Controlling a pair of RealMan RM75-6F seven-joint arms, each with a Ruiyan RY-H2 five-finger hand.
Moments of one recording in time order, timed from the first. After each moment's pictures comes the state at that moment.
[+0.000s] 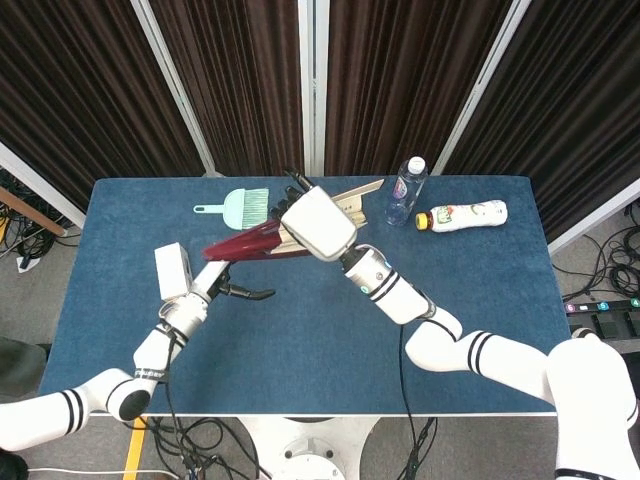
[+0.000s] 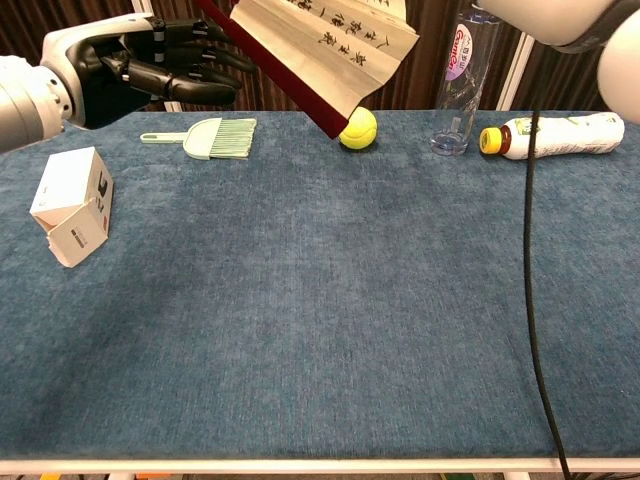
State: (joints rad) left arm -0.70 -1.50 -0.29 -1.53 1.28 0.89 -0.82; right arm 1.14 -1.60 0.34 -1.22 -1.43 1.03 -0.26
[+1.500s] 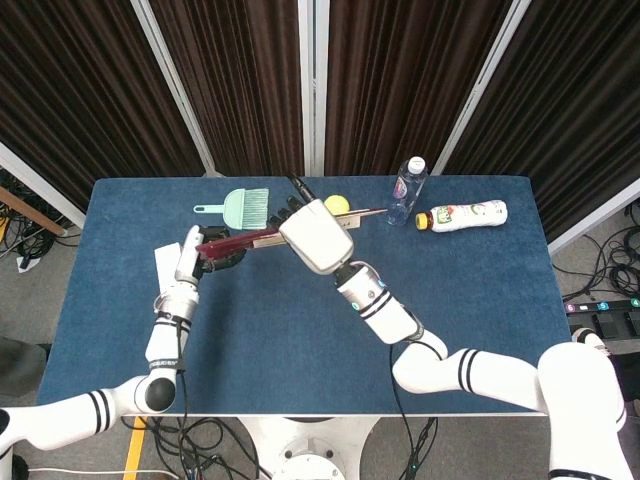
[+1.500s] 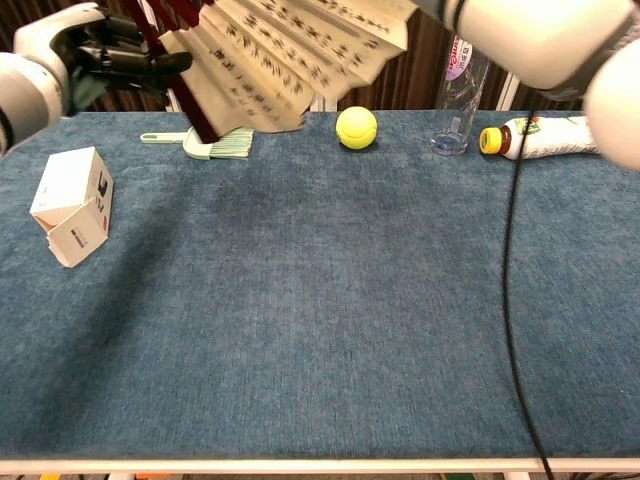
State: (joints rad) left arm -0.66 -1.64 -0.41 -1.46 0.96 1.08 -0.41; right arm 1.10 -1.62 0.33 -1.37 -1.31 1.10 -0.45
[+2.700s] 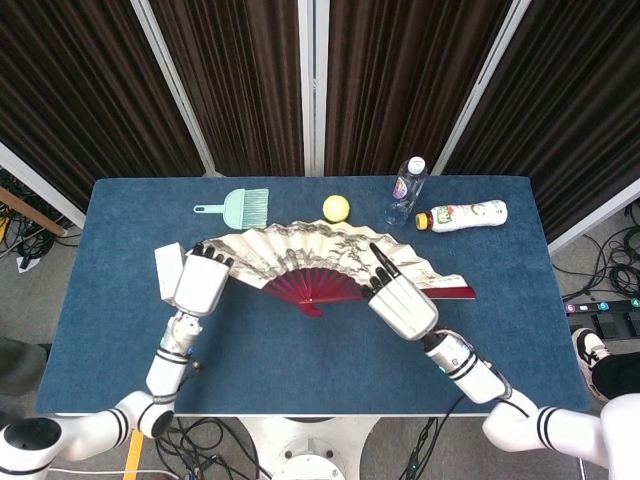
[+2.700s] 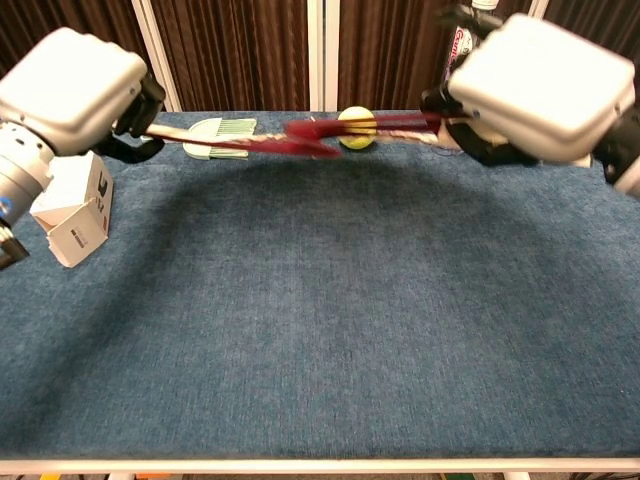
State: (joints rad) left arm -0.64 -1.85 -0.13 -1.04 1.41 1.44 0.55; right arm 0.70 -1.56 -0.01 -1.30 -1.66 1.35 -0.56
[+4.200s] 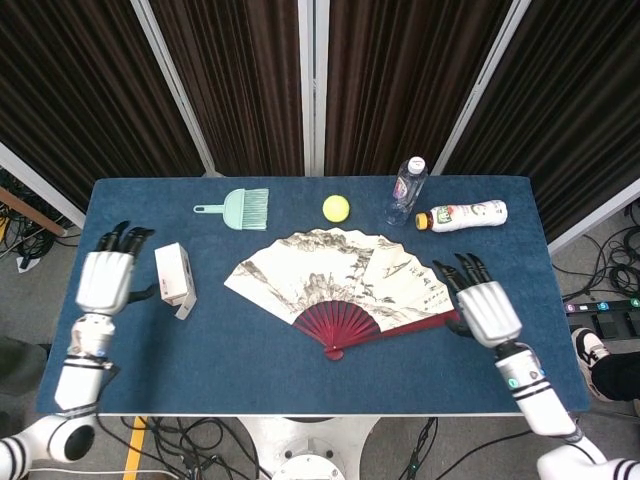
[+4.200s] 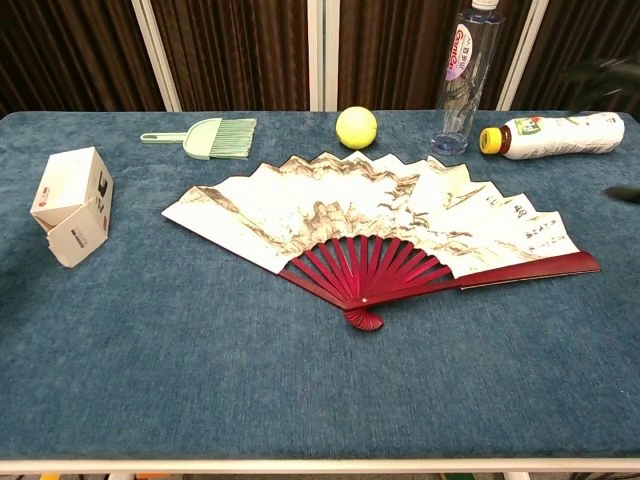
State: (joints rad) left arm -0.39 -1.34 -0.18 -1.51 1.28 1.34 0.24; right arm 0.44 -1.24 0.03 -1.59 -1.44 1.28 -0.14
